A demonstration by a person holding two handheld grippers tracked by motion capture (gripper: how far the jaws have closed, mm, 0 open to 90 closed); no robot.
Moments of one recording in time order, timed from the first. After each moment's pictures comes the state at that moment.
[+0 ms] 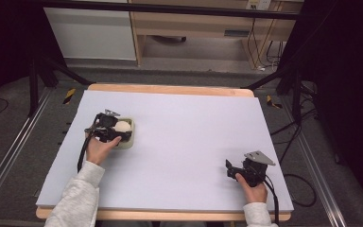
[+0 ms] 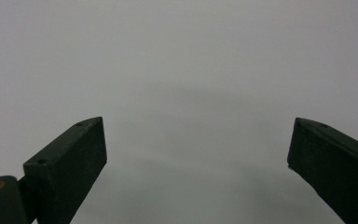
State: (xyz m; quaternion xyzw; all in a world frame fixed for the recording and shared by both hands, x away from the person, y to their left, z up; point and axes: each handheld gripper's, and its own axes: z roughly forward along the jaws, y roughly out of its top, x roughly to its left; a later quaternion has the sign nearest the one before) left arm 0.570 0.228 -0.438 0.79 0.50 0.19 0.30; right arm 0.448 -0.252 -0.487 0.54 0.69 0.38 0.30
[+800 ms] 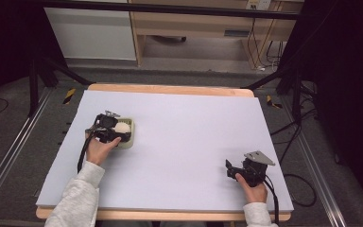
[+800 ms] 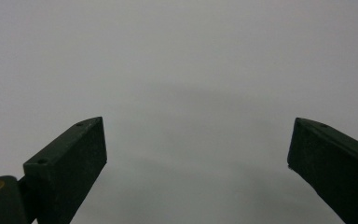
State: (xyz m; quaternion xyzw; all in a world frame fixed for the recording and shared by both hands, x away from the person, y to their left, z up) left arm 0.572 0.228 -0.445 0.79 0.50 0.19 0.29; right arm 0.447 -0.252 -0.487 0.54 0.69 0.38 0.30
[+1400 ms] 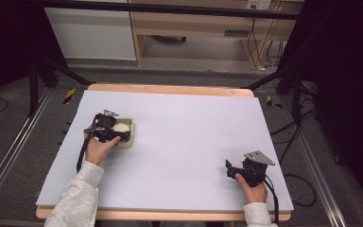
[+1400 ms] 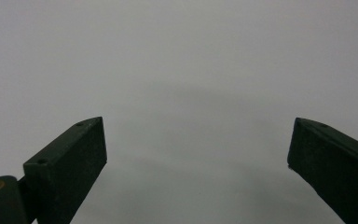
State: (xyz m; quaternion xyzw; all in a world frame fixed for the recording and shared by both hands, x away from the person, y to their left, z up) left arm 0.569 0.232 -0.438 0.78 0.51 0.20 0.31; right arm 0.447 -0.252 -0.487 0.54 0.69 0.38 0.30
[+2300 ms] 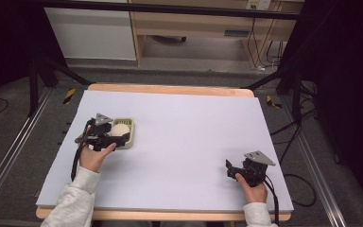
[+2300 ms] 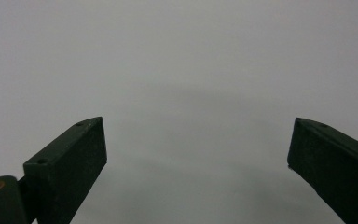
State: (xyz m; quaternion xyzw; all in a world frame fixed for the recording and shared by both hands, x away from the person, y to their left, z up) left arm 0.520 0.233 -0.417 0.76 0.48 0.23 0.38; right arm 0.447 -0.252 -0.487 0.54 0.69 0.38 0.30
